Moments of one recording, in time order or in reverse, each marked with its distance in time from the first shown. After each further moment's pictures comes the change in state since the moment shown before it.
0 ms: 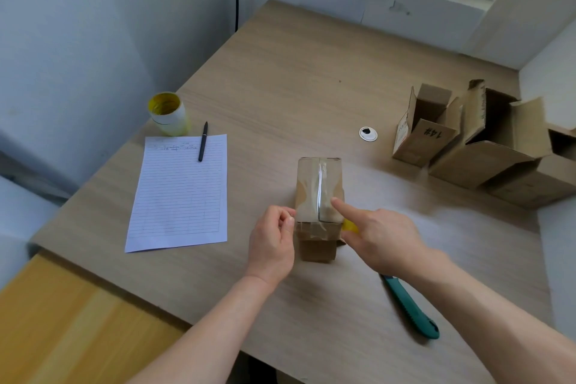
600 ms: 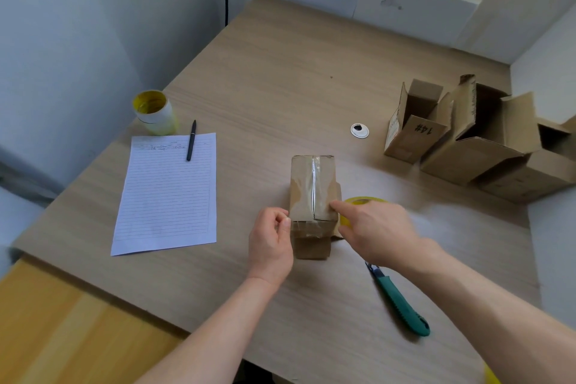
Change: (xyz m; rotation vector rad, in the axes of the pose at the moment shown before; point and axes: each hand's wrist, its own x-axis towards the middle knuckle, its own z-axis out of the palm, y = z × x) left_hand 0.001 -0.010 0.027 -0.037 0.061 -0.059; right_hand 0.012 0.018 0.007 -0.116 0.105 -0.050
